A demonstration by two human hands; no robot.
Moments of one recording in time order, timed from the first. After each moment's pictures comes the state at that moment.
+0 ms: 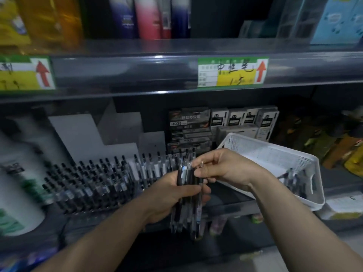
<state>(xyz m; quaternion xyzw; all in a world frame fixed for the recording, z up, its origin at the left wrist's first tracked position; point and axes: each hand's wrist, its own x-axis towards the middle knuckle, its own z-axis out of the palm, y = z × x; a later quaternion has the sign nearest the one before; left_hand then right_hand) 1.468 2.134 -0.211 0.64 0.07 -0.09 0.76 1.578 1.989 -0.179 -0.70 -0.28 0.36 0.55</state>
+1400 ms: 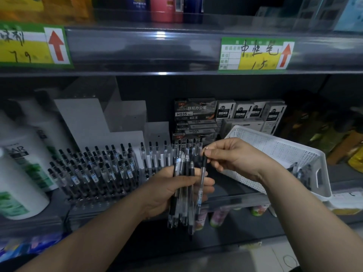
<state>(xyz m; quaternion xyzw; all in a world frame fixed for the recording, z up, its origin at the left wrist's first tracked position) 1.452 2.149 -0.218 0.56 0.09 -0.10 0.82 1.577 1.996 -0.183 -0.70 -0.26 0.34 0.58</state>
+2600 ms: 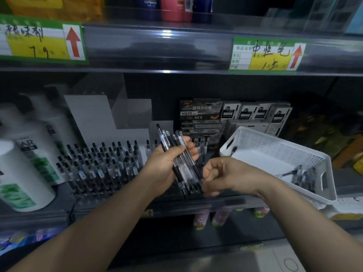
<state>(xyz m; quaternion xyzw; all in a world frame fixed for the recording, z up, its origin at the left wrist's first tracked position) 1.479 2.161 -0.210 0.45 0.17 0.11 0.87 1.552 1.998 -0.199 -0.75 -0.29 0.39 0.45</state>
